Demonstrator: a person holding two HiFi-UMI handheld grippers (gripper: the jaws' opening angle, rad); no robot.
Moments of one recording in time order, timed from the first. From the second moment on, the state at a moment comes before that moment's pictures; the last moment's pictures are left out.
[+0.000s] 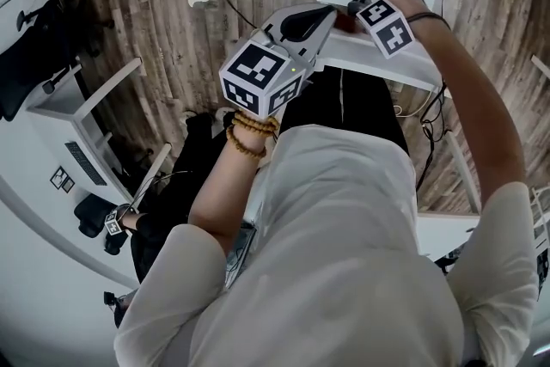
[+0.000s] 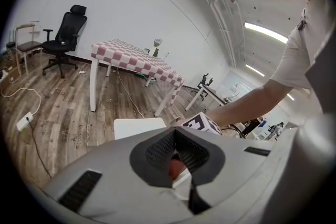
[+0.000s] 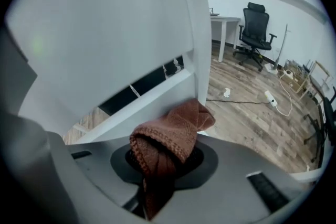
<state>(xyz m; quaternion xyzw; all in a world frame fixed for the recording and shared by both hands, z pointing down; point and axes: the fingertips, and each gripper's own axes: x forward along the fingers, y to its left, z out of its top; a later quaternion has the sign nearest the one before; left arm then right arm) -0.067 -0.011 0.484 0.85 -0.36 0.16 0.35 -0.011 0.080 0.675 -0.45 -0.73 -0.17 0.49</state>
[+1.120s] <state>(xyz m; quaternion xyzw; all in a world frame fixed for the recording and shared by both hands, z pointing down) -0.046 -0.007 0.453 0.87 -0.36 0.16 0.31 0.014 0.081 0.532 -0.44 -0.71 -0.30 0.45</state>
